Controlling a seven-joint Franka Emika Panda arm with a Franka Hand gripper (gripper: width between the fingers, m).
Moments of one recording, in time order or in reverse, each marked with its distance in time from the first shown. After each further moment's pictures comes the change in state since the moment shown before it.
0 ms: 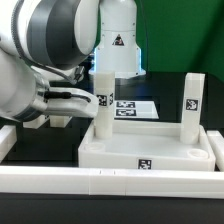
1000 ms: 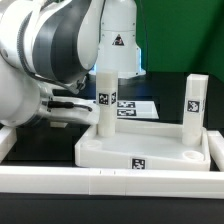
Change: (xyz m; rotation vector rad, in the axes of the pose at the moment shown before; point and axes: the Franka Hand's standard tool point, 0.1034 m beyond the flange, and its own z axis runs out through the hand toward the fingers) arm 0.005 0.005 0.022 0.000 -0.022 0.013
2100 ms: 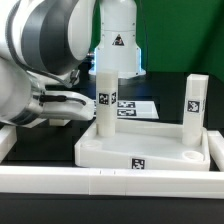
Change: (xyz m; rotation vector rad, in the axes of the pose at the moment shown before) arm -0.005 0.000 -0.031 0.007 0.028 -0.036
